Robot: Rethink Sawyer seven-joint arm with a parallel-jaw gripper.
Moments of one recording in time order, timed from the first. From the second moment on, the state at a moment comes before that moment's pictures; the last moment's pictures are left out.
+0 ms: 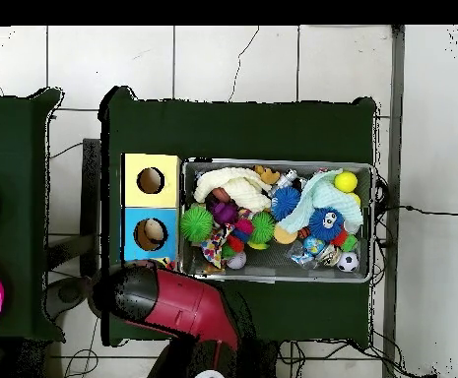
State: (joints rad) arm 0.20 -0.79 -0.24 1.99 0.39 0.56 1.71
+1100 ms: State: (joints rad) arm 0.23 -0.74 -0.18 2.09 0.55 0.45 1.71
